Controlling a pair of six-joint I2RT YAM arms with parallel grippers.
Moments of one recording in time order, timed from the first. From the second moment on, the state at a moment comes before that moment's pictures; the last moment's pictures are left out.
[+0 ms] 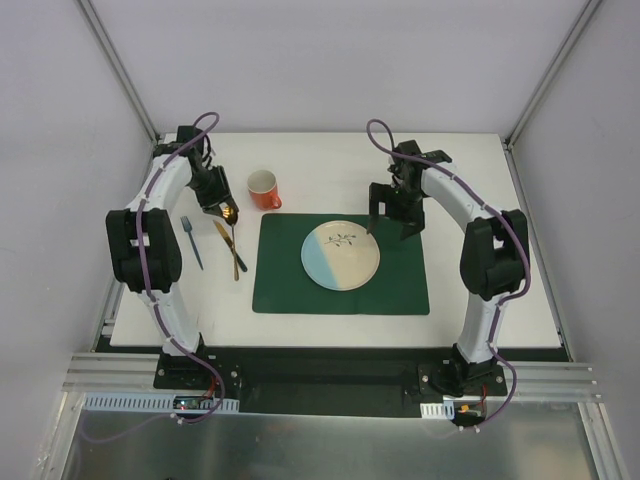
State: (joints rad) left arm 0.04 1.91 1.62 -0.96 0.28 -0.36; right arm 0.34 1.95 1.63 -1.07 -0.20 0.38
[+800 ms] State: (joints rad) left arm -0.38 1.89 1.62 -0.96 0.12 -0.61; right arm 0.34 1.67 1.45 -1.07 -0.20 0.37
